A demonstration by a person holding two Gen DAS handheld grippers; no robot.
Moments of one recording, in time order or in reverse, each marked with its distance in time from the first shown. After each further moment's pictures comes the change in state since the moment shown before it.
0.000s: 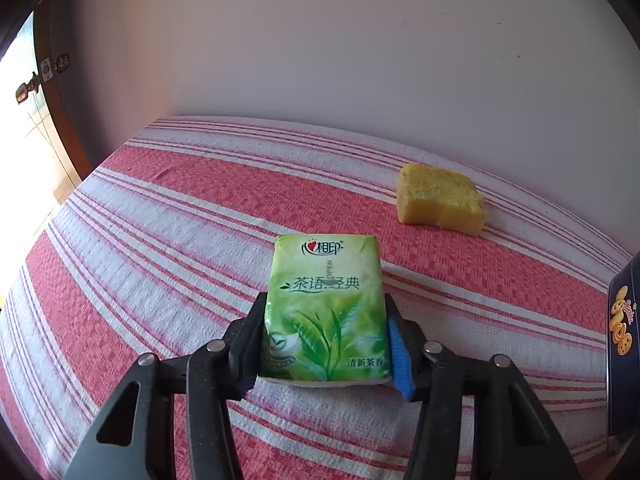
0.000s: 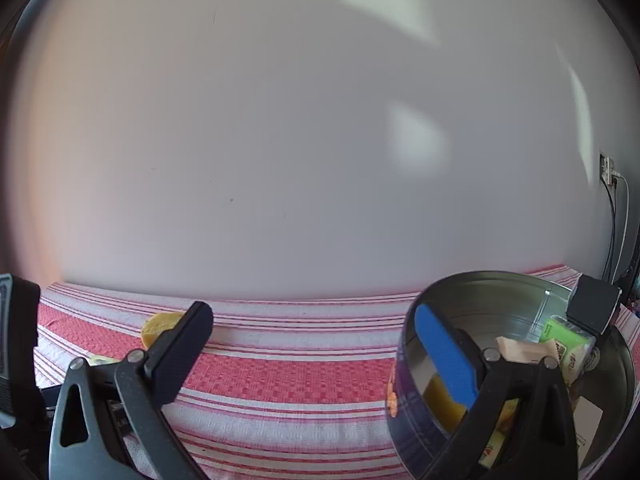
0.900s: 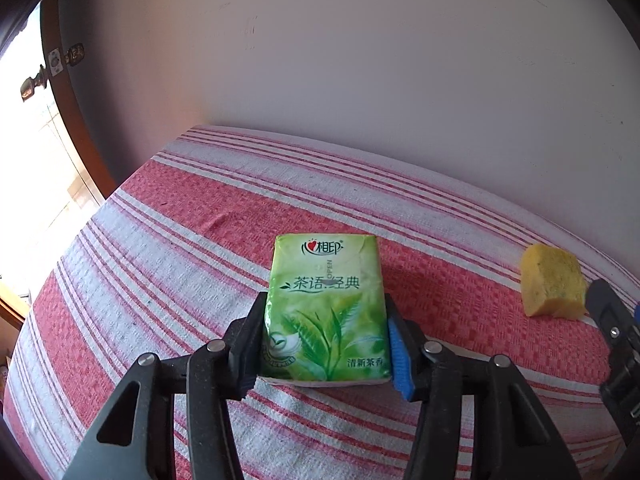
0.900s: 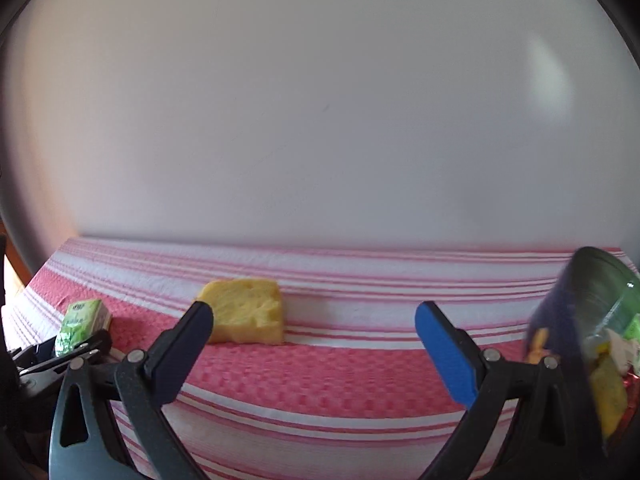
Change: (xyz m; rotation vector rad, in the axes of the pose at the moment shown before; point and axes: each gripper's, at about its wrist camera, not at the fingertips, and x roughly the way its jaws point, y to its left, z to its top) left arm 0.040 0.065 0.061 -0.047 0.003 0.081; right arm 0.105 0.098 0.003 -0.054 0.362 0.161
